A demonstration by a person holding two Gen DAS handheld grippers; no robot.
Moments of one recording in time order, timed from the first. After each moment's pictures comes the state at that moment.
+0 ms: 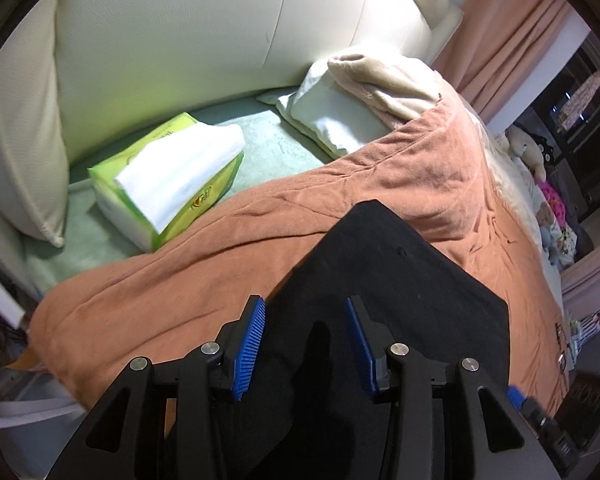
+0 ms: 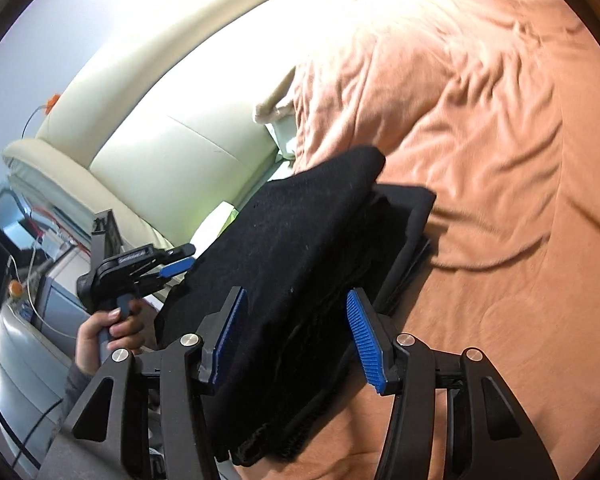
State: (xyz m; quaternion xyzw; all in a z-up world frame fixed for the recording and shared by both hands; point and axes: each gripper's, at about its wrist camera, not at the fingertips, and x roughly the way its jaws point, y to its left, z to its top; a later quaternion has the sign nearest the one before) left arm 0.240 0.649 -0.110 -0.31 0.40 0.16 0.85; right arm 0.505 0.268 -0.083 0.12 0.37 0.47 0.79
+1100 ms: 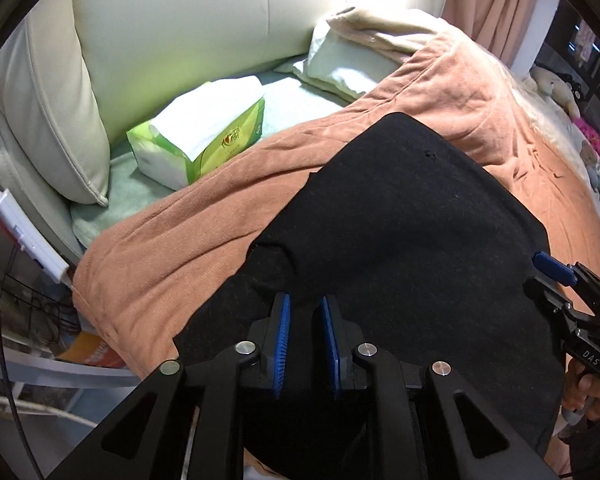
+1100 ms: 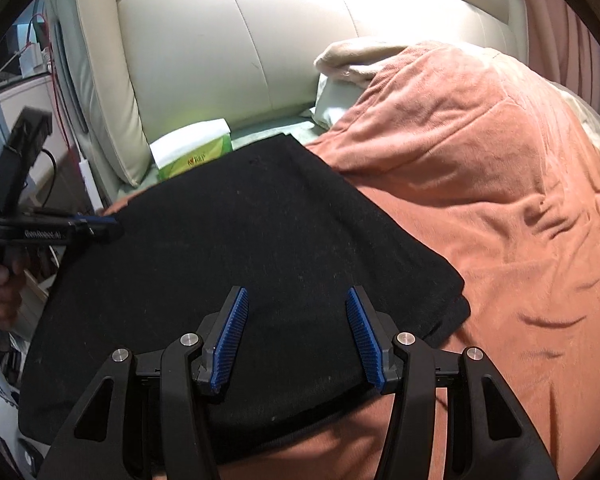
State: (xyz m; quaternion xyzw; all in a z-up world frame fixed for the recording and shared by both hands) left arm 0.214 0.585 -0.138 -0.20 0.46 0.22 0.84; right arm 0.514 0.378 -0.095 -0.17 0.30 0.49 0.80
